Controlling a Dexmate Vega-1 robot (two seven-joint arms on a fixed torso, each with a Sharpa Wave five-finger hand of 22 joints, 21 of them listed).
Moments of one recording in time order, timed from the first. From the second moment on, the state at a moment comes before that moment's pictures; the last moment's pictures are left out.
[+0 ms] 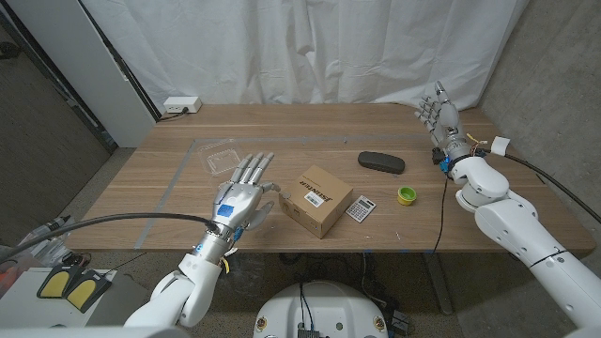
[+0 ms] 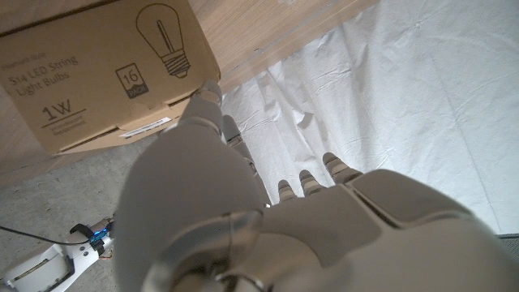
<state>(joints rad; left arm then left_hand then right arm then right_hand) 1.62 0.79 0.31 -2.19 1.14 0.33 0.52 1.17 0.01 0.23 -0.13 0.24 0.69 -0.15 0.40 0.35 -0.17 -0.08 0.19 0.19 -0.17 -0.01 0.19 0.19 -0.10 0.08 0.20 0.18 -1.13 -0.66 -0.11 -1.86 0.63 0.08 -0.22 0.18 -0.01 0.25 -0.04 0.22 0.11 0.08 0.20 0.19 0.09 0.11 0.21 0.18 0.04 0.08 0.19 0.18 0.15 -0.02 0.20 0.18</state>
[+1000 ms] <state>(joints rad) 1.54 0.75 0.41 -2.07 1.10 0.34 0.72 1.18 0.04 0.22 -0.12 0.24 0.66 -0.12 0.51 0.47 -0.17 -0.07 0.21 0.20 -0.15 0.00 0.20 0.21 -0.09 0.08 0.20 0.18 -1.15 -0.67 -0.11 -1.87 0.63 0.08 -0.22 0.18 -0.01 0.25 -0.04 0.22 0.12 0.09 0.20 0.19 0.10 0.11 0.21 0.18 0.04 0.08 0.19 0.18 0.15 -0.02 0.20 0.18</state>
